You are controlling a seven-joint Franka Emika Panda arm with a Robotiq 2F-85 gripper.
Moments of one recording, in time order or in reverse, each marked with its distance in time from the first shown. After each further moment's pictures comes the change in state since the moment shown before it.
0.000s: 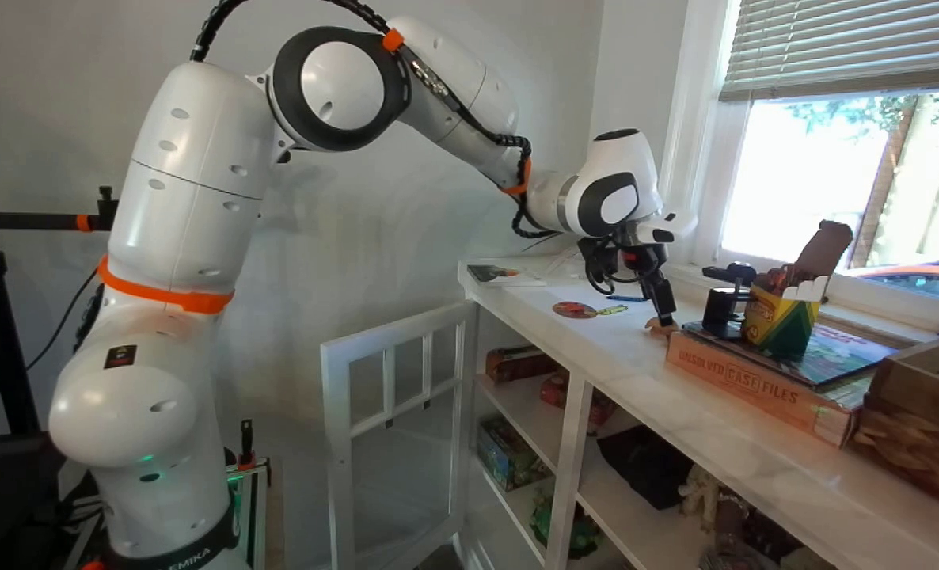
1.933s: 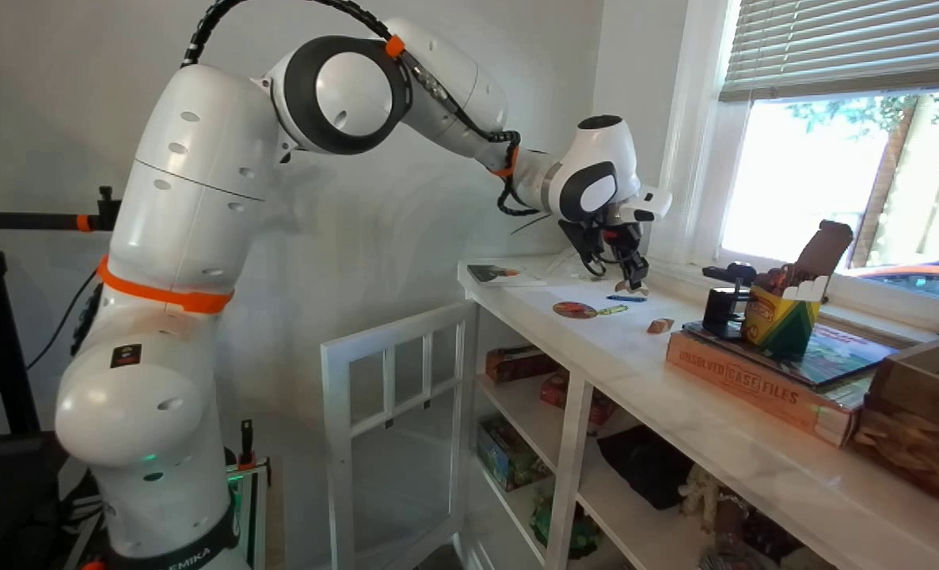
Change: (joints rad) arm 0.035 0.006 0.071 0.059 0.151 0.028 -0.186
